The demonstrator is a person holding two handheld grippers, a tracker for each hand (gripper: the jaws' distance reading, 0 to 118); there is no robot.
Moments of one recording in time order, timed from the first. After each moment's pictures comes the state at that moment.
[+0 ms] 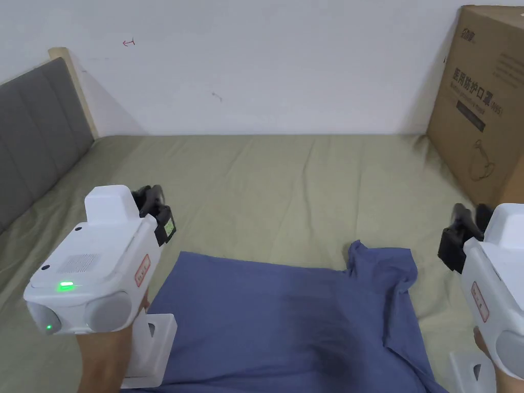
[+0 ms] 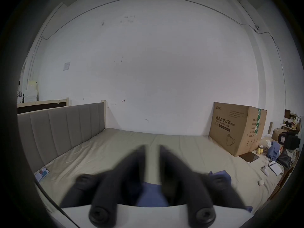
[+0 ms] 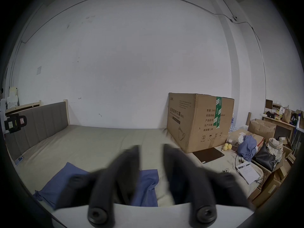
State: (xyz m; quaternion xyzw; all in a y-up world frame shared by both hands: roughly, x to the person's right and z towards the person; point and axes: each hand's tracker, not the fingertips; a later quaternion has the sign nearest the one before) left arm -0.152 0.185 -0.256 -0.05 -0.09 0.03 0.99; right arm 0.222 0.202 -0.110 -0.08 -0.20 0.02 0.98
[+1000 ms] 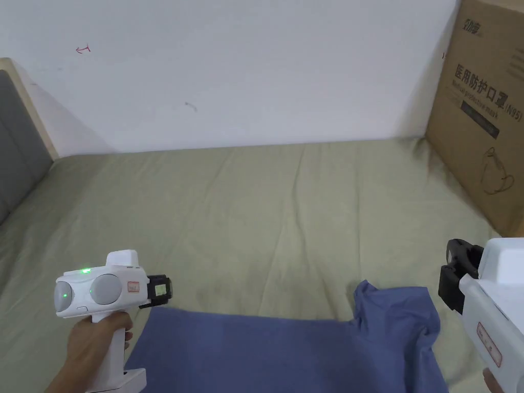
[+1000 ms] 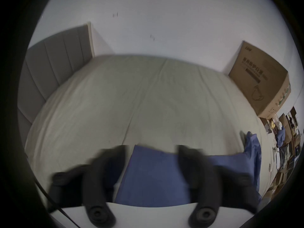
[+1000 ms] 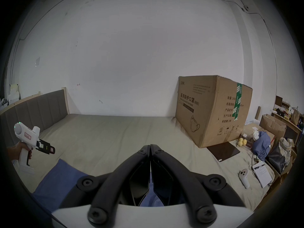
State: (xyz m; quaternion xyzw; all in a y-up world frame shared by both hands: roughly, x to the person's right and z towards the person) left arm -0.141 0.024 -0.556 -0.45 -0.10 0.02 0.89; right arm 0.273 0.154 -0.257 -0.15 -0.16 0.01 0.98
